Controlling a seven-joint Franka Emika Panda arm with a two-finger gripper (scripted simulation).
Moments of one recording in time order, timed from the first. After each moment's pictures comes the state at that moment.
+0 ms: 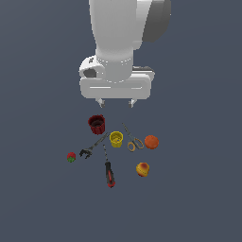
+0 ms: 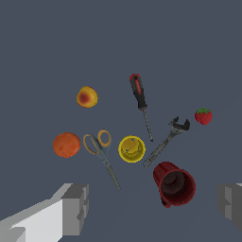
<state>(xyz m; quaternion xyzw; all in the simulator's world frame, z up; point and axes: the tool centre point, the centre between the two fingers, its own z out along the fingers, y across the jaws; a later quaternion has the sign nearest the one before) 0.003 -0.015 0.318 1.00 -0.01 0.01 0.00</state>
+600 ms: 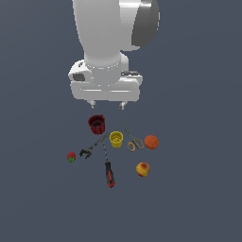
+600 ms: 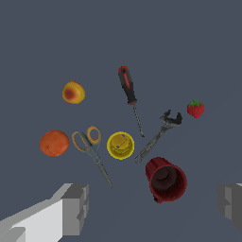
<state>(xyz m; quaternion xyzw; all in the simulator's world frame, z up) -0.002 -0.045 0.307 1.00 -0.03 -0.01 0.00</state>
